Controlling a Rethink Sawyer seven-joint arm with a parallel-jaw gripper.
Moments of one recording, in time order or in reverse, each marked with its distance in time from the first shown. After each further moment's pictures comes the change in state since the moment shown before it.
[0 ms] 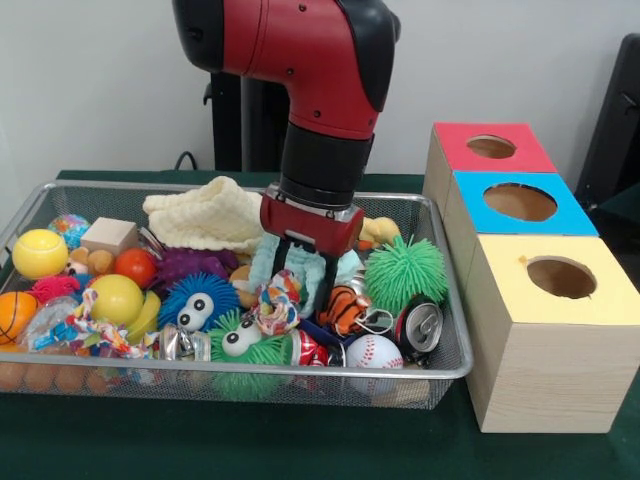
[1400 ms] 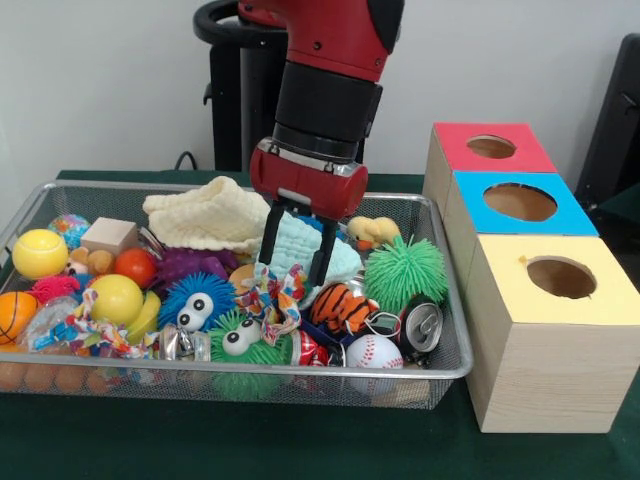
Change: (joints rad) arm 0.006 -0.123 -0.006 -0.020 0.039 0.070 0.000
